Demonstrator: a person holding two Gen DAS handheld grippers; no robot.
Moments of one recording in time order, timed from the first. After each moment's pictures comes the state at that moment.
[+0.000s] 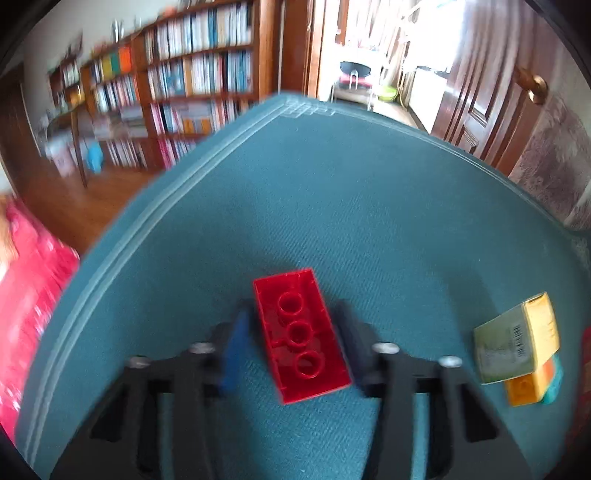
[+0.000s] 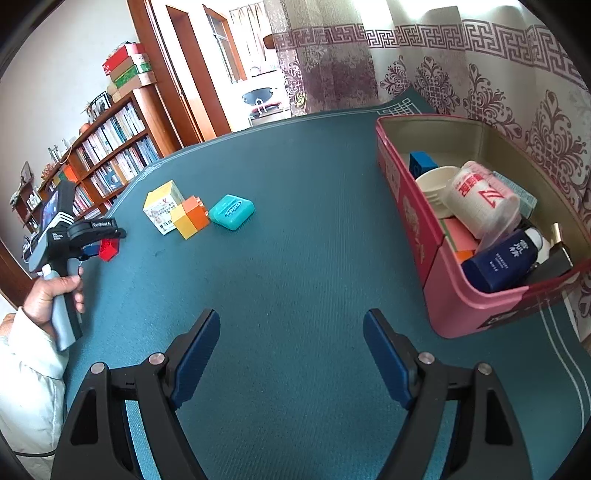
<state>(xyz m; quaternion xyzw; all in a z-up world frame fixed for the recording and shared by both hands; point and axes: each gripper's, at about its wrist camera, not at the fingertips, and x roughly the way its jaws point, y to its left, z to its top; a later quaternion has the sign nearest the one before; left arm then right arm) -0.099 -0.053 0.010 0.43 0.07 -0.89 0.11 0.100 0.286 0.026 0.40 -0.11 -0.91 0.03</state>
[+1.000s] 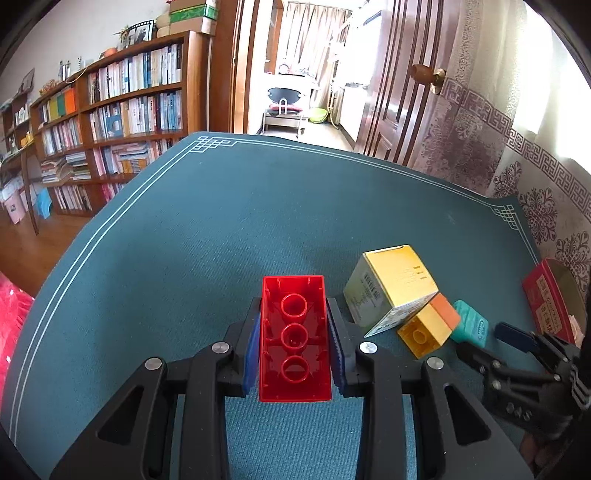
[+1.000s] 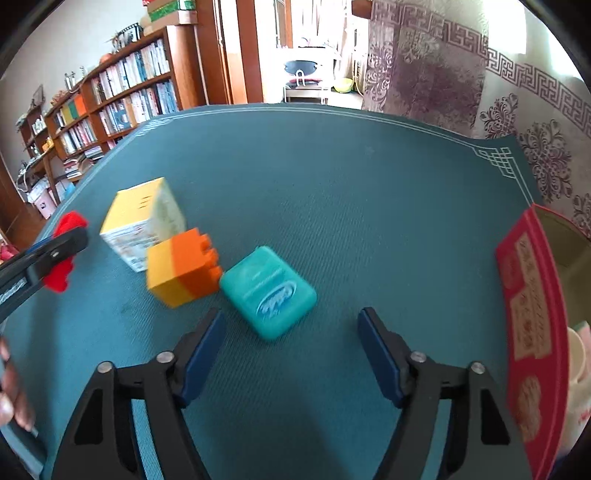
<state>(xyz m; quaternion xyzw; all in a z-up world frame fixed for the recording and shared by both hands) -0.051 0.009 0.035 0.37 0.06 -0.93 -0.01 -0.059 0.216 0.007 0.44 0.02 -0.90 0.08</state>
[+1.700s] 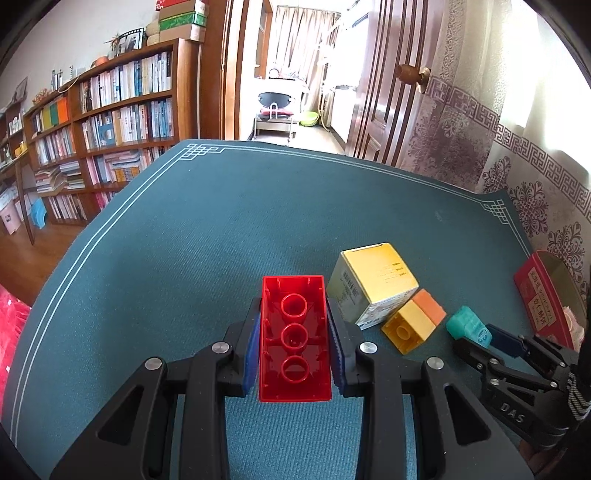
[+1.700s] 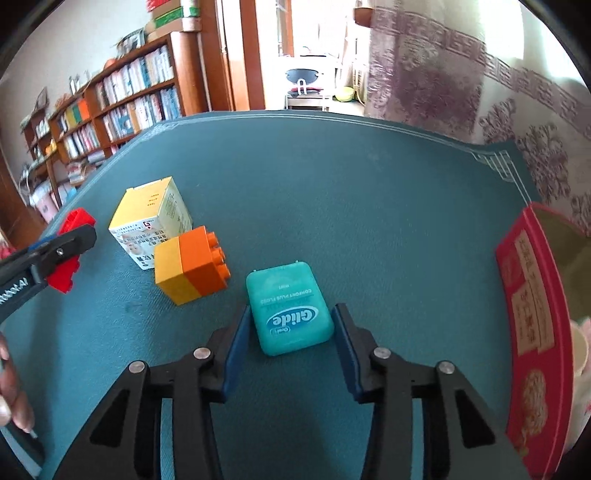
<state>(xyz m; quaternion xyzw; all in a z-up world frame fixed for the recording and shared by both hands) -0.044 0.019 0.040 0.36 0.05 -0.93 -0.03 -0.034 0.223 0.013 0.41 0.00 -0.91 0.08</state>
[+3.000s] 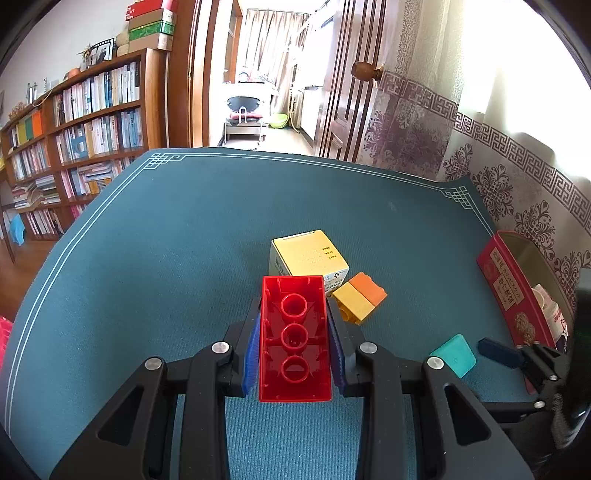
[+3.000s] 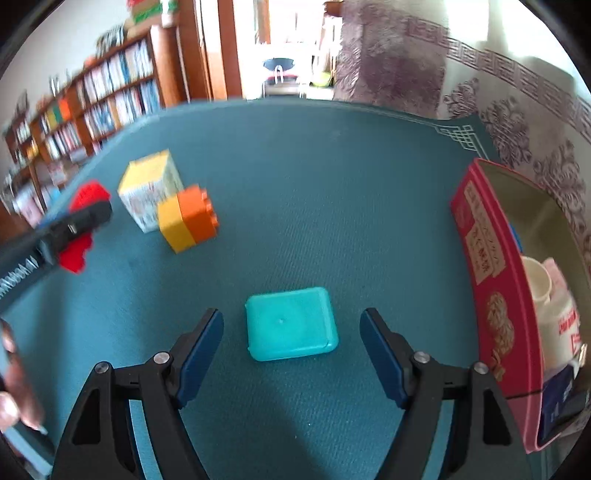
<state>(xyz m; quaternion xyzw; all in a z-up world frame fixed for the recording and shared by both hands) -0.025 0.049 0.047 0.35 0.03 -0.93 -0.08 -0.001 0.221 0.008 0.46 0.03 -0.89 0.03</state>
